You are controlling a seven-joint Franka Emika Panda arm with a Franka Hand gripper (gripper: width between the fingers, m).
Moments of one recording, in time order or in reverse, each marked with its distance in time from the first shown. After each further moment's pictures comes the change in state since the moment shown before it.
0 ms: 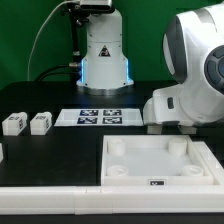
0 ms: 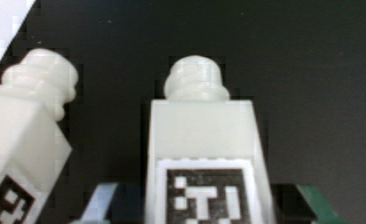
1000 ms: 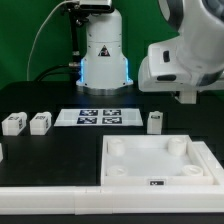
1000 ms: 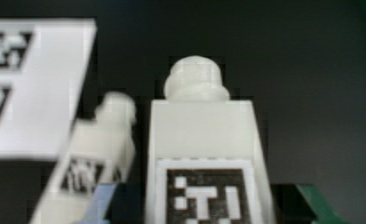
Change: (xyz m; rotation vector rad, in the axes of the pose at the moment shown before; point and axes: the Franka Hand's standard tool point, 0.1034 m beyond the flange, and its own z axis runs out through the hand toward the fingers) arm -0.041 0.006 -0.071 0.016 0.208 0.029
